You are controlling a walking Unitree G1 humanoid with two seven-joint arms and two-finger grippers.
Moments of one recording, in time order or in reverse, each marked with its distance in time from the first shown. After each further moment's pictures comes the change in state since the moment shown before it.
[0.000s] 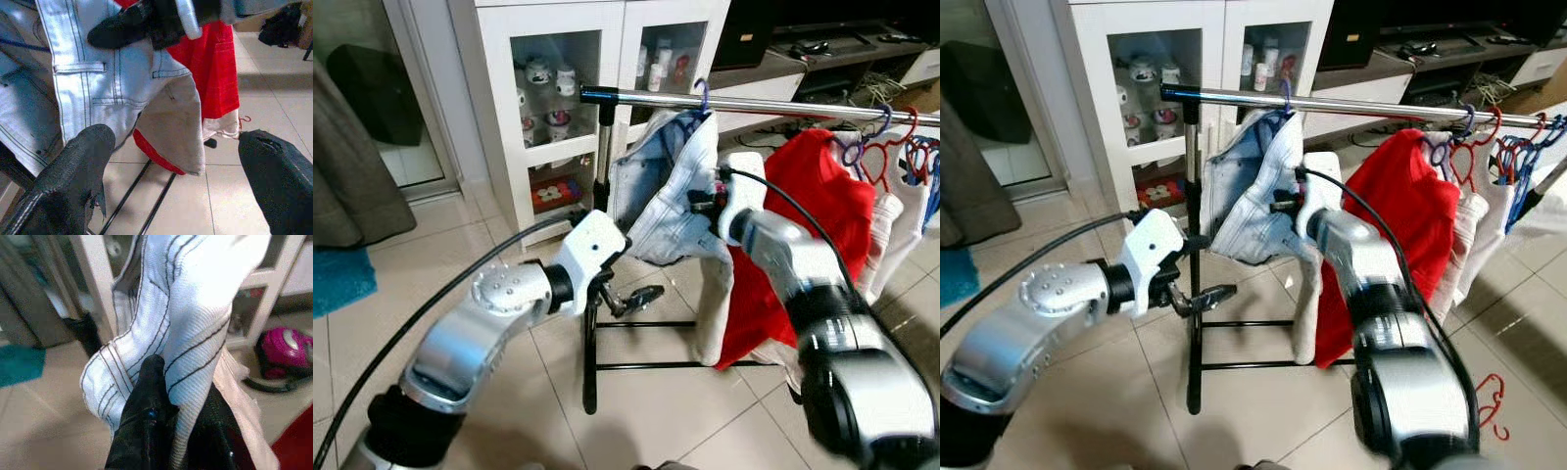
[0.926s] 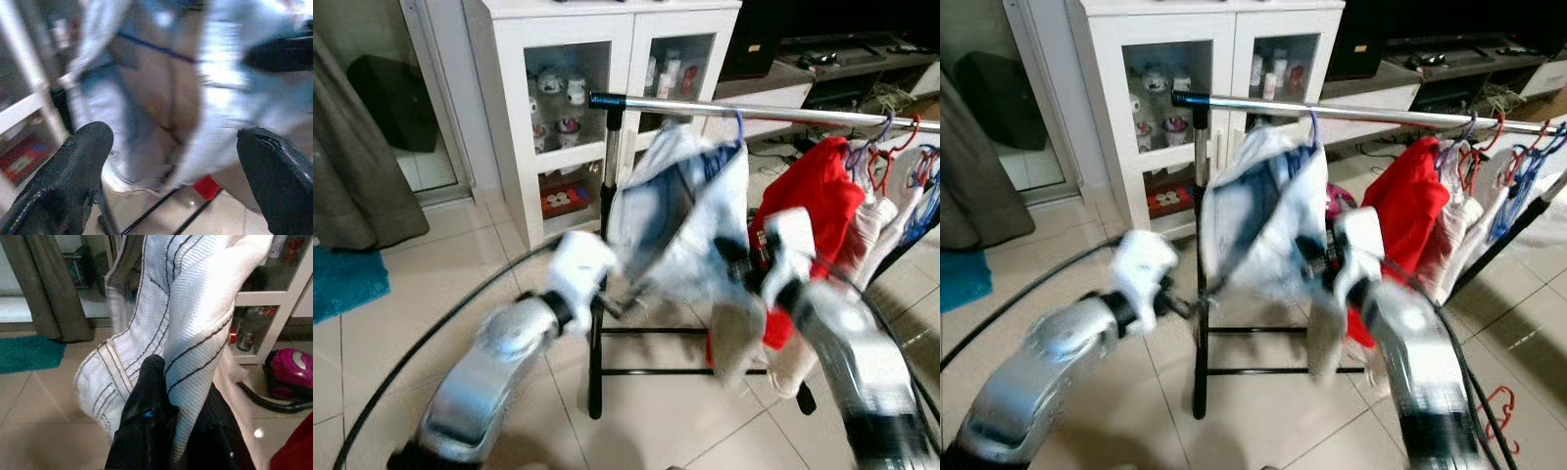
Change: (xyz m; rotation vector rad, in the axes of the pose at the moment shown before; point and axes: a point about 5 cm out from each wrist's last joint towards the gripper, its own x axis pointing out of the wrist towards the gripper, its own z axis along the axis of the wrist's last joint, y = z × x) left arm -0.005 -0.009 -0.030 -0.123 -0.114 0.332; right arm -0.088 -0.003 -0.049 -0.083 -0.052 0.077
